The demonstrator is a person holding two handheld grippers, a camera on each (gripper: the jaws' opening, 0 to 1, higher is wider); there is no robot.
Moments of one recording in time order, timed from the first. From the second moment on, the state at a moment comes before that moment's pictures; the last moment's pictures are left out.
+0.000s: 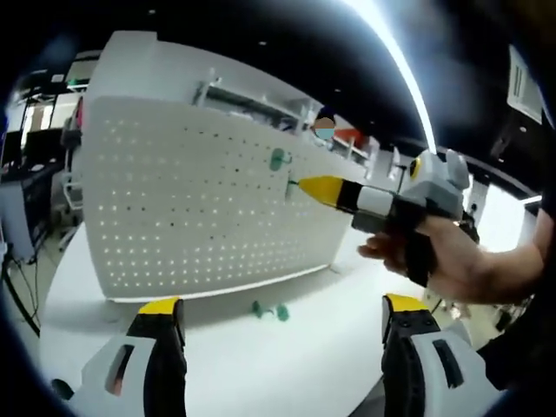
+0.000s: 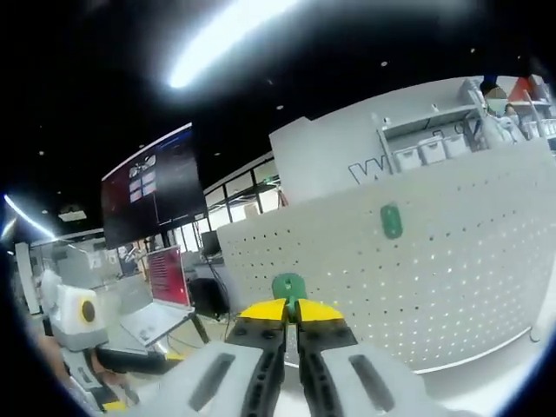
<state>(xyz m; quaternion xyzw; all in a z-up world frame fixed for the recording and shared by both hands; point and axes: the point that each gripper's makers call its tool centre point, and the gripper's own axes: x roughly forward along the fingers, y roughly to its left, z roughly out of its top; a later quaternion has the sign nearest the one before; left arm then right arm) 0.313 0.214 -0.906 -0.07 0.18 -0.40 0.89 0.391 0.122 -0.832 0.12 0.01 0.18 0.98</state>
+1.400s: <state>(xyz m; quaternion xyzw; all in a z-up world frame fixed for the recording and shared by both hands) 0.325 0.238 -0.926 -0.06 0.20 -0.38 0.90 0.484 0.001 -0.814 0.08 -0.04 0.03 1.00</state>
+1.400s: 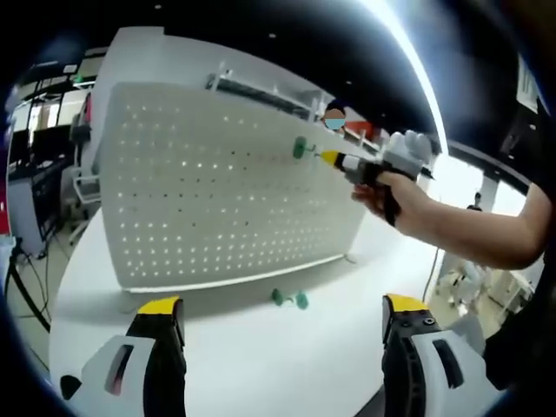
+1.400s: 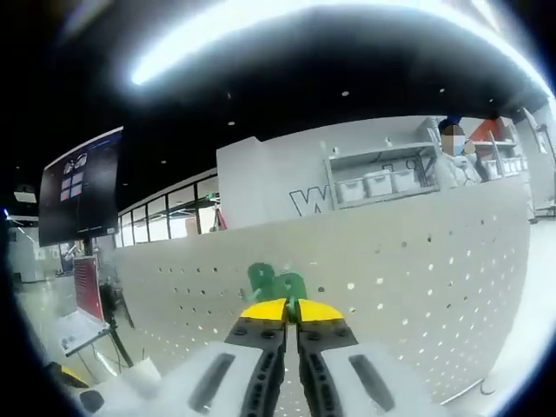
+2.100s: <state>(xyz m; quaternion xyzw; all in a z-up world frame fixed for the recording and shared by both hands) 0.327 0.247 -0.934 -0.07 0.21 -0.36 0.90 0.492 -0.012 -0.806 0.08 -0.06 -0.02 0.99</state>
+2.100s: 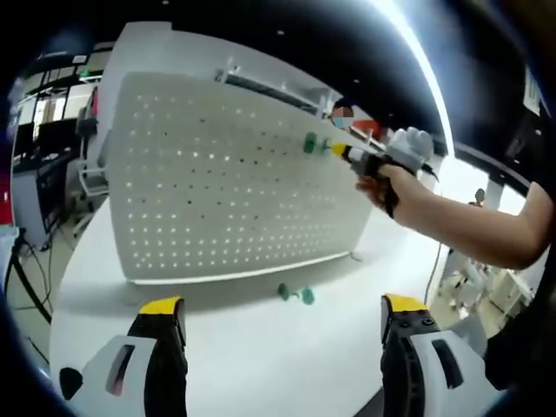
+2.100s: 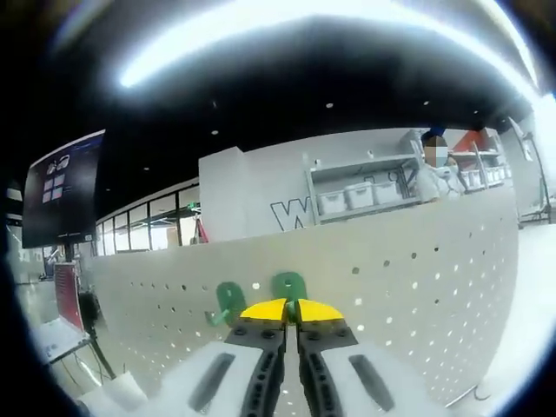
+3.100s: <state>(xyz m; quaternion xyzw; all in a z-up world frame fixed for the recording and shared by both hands) 0.320 0.248 -0.930 -0.06 0.21 -0.37 0.90 0.484 -0.020 -0.787 0.08 -0.07 -0.03 0.99</state>
